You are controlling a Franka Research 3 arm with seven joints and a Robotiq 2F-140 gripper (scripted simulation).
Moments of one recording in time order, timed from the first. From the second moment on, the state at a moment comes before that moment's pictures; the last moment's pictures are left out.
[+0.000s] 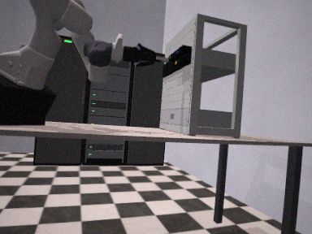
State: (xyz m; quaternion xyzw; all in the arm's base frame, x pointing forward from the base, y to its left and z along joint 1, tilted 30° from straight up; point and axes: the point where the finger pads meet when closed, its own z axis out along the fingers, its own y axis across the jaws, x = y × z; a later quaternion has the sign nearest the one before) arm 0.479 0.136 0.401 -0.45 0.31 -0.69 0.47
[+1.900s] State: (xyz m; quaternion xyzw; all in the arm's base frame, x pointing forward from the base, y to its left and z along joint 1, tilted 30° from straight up) arm 0.511 0.103 0.421 -0.45 0.31 -0.67 0.51
